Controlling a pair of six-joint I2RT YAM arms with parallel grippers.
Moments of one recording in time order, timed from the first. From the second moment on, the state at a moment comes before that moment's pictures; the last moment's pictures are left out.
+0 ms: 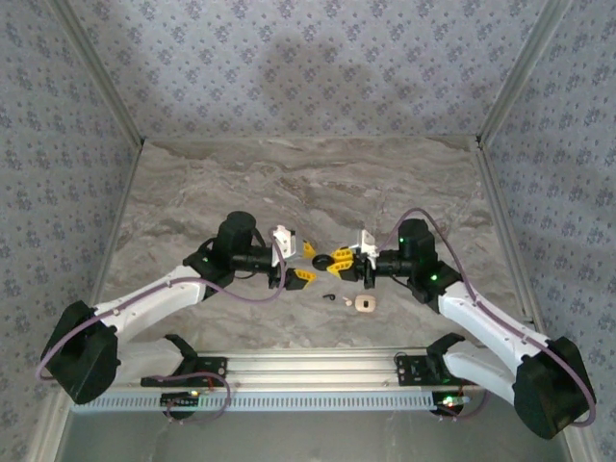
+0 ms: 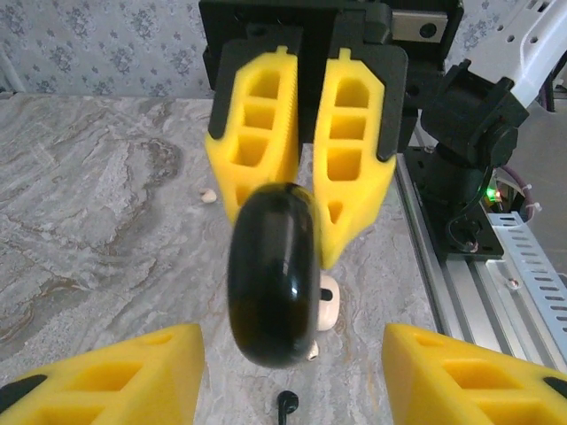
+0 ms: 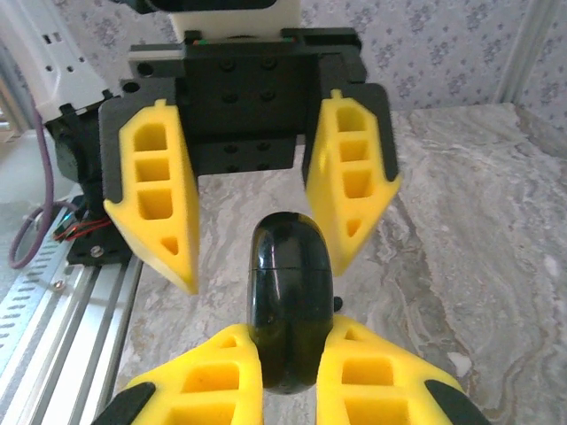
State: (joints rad) left arm -0.72 1.19 0.68 0.09 0.79 0.29; right arm 0.51 0.99 0.52 0.13 -0.91 -0.31
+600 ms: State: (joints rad) left arm -0.70 1.09 0.66 0.10 0.66 0.29; right arm 0.53 1.02 0.56 0.05 -0.94 -0.39
